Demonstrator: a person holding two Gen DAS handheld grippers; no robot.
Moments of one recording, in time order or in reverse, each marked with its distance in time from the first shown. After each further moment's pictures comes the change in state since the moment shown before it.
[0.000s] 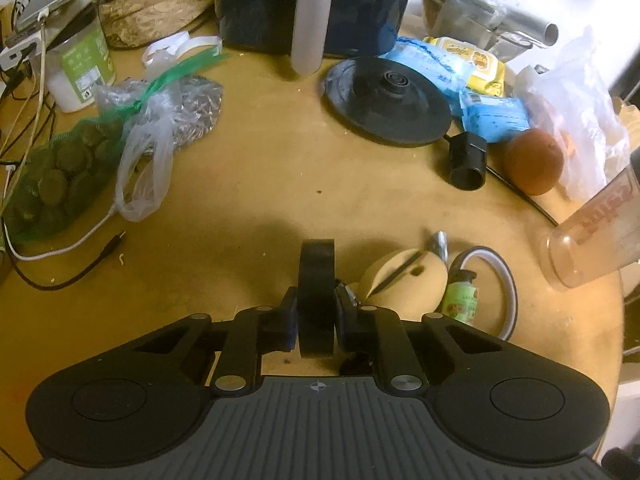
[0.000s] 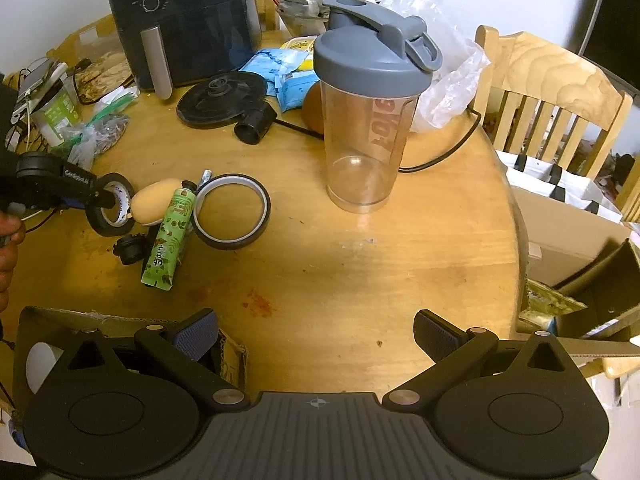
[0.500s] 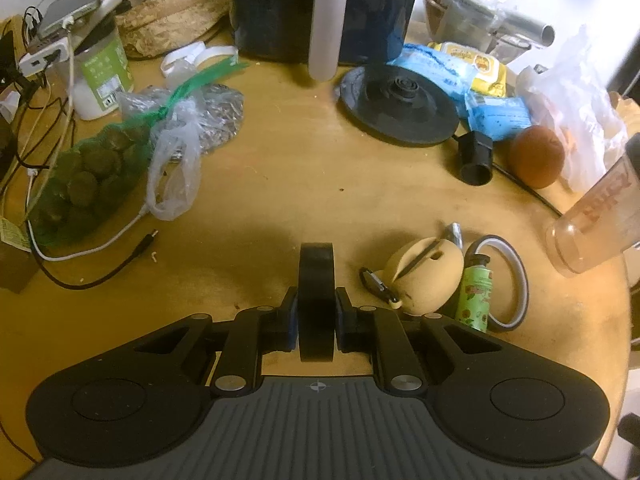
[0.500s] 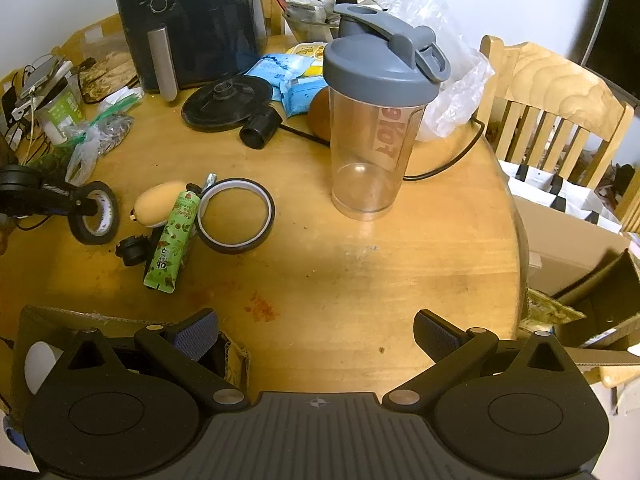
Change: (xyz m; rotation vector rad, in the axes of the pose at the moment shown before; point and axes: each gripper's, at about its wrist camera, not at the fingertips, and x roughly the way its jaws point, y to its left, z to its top) left arm -0.019 0.015 -0.009 0.028 -0.032 0.019; right arm -0.001 0.005 0.001 -0.021 -0.019 -0.003
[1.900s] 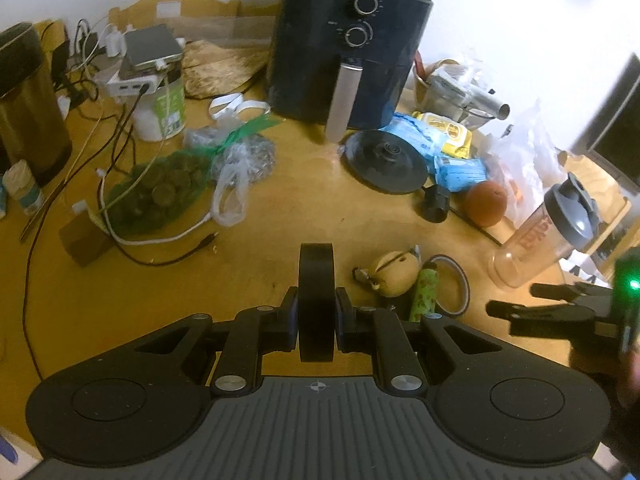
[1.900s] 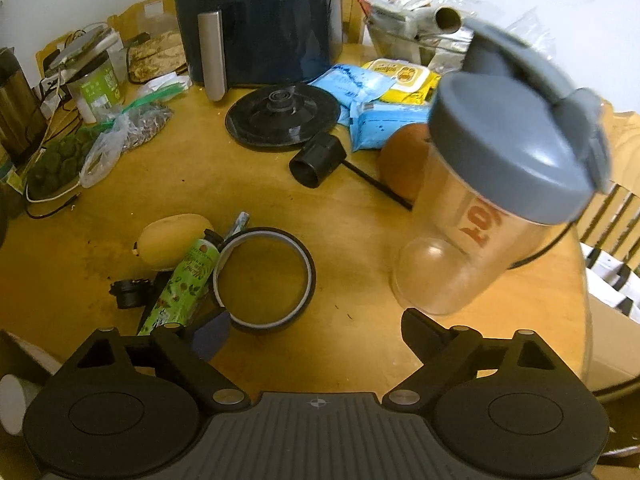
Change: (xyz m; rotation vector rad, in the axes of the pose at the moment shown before) left arm -0.119 0.034 -0.034 -0.084 -0.132 -0.064; right arm 0.082 0.021 0.063 -0.206 -0.025 0.132
